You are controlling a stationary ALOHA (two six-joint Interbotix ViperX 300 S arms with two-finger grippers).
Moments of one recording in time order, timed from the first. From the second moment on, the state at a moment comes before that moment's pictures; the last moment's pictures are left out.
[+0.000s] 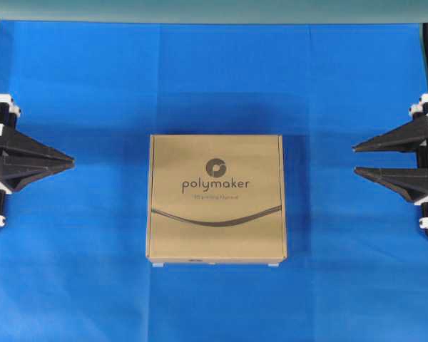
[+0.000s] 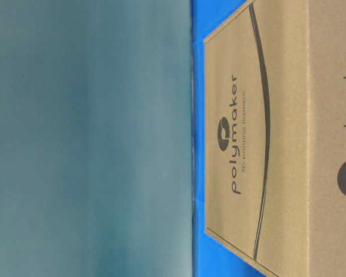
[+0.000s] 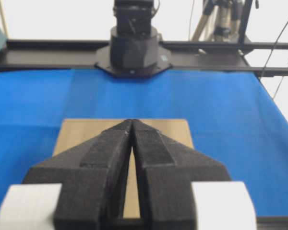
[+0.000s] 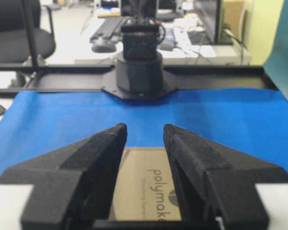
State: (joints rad) left arm 0.00 -0.97 1.18 0.00 -0.29 0.00; right arm 0.00 -0.97 1.19 0.00 -0.29 0.00
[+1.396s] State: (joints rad) left arm 0.04 -0.50 0.98 0.02 0.37 -0.03; right arm -0.09 -0.65 1.08 0.03 0.66 0.01
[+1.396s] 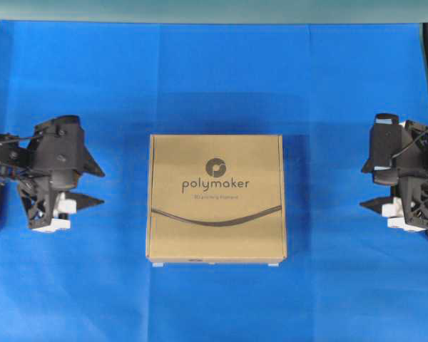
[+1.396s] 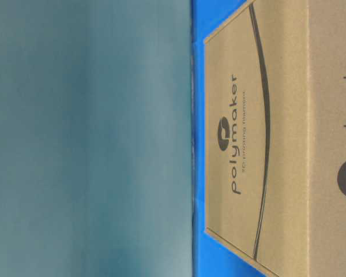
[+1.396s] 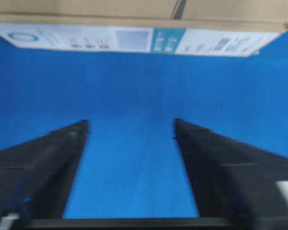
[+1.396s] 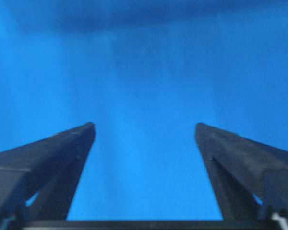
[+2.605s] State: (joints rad) left arm 0.07 -0.09 0.81 0.02 0.26 -0.01; right arm -0.09 -0.06 0.88 0.01 0.34 0.01
